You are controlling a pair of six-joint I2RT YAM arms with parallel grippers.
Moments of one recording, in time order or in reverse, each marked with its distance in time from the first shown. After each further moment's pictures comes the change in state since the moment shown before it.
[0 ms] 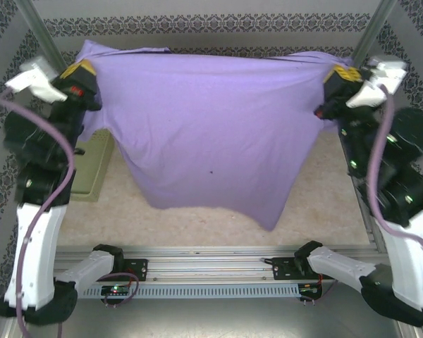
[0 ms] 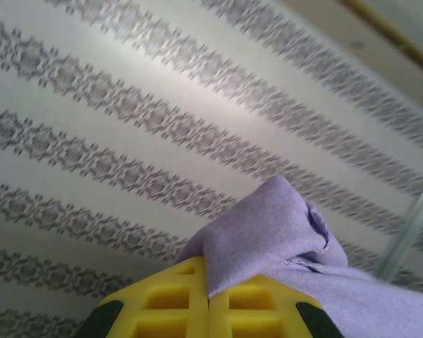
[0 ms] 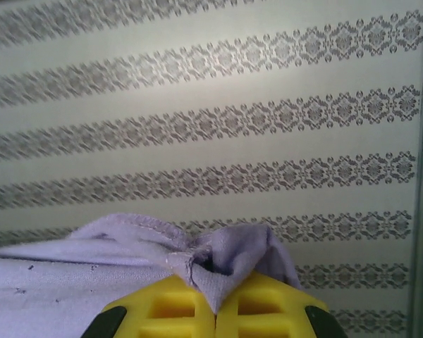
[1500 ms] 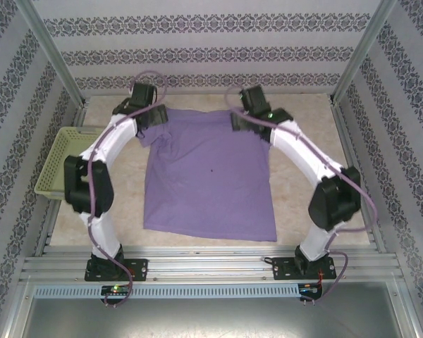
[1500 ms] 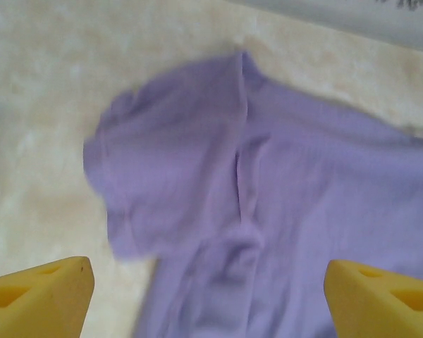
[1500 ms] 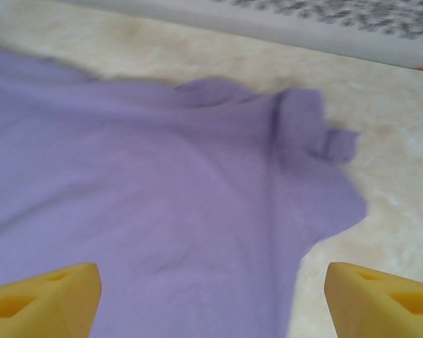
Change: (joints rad) left arm -0.056 0.753 -0.031 -0.339 -0.145 0.009; right arm -0.007 0.618 -0.258 -0.140 -0.118 0.158
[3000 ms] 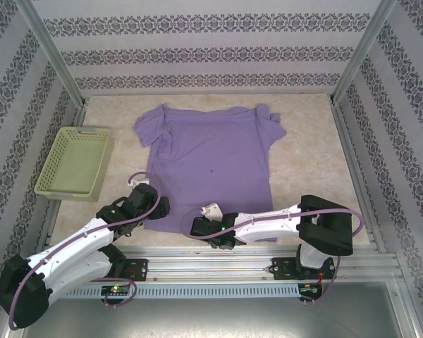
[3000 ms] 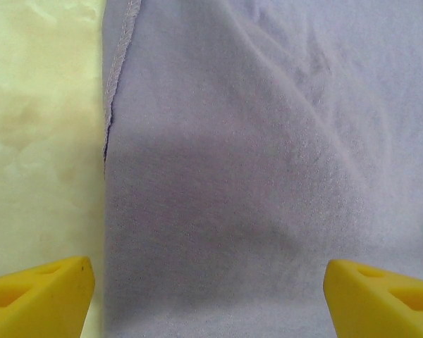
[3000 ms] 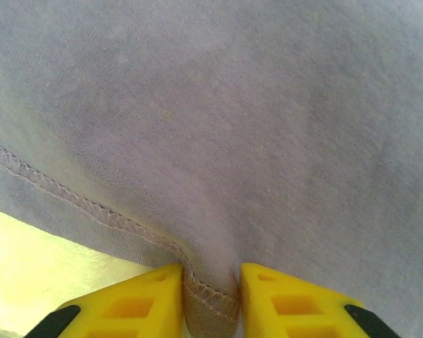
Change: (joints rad) left arm -0.411 -0.933 -1.096 0.072 -0.056 -0.256; right arm 0.838 -0.034 -0.651 0.050 0.051 0.676
